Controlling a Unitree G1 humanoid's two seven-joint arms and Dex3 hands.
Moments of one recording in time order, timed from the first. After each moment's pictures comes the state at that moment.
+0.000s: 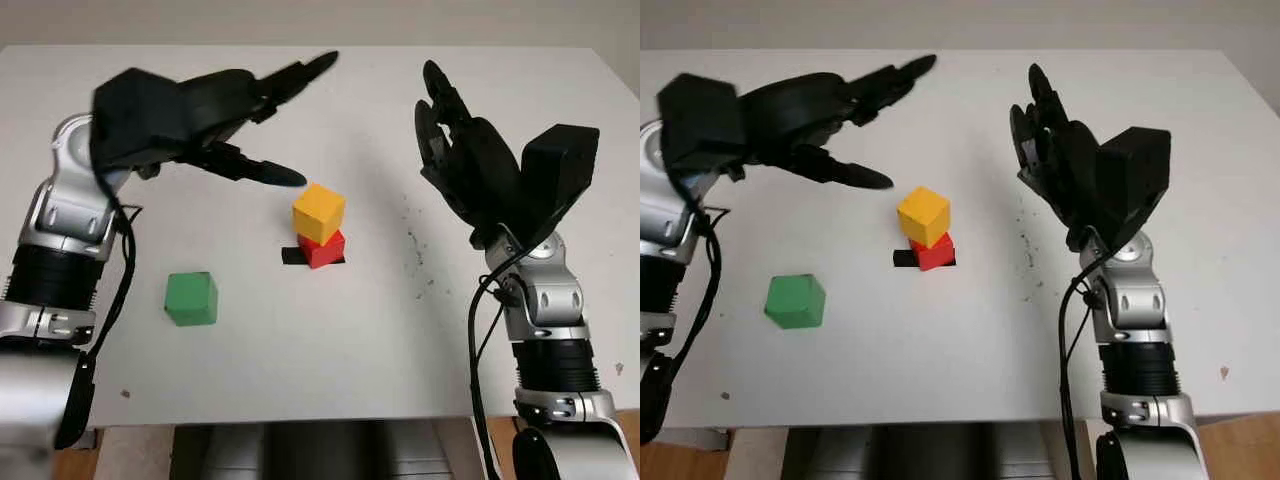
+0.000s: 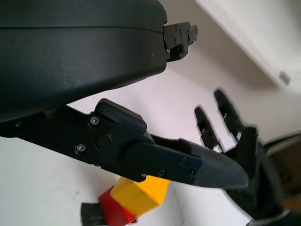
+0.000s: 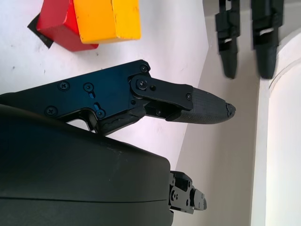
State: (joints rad) left arm -0.80 0.58 0.03 0.26 -0.03 -0.05 -0.73; right arm -0.58 -0.25 -0.11 0.13 0.14 0.25 0.26
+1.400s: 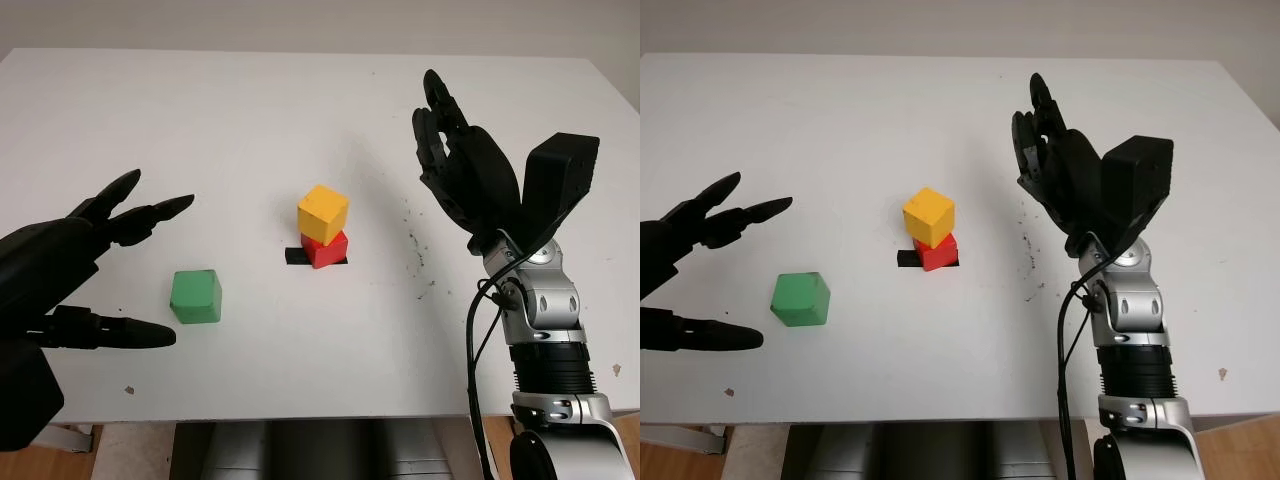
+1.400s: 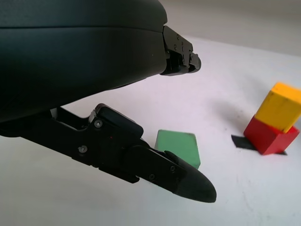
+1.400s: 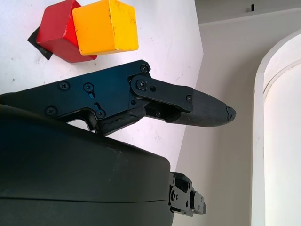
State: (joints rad) left arm 0.20 0.83 0.48 -0.60 0.26 0.05 -0.63; right arm -0.57 -0.24 -0.12 0.16 0.17 0.24 0.28
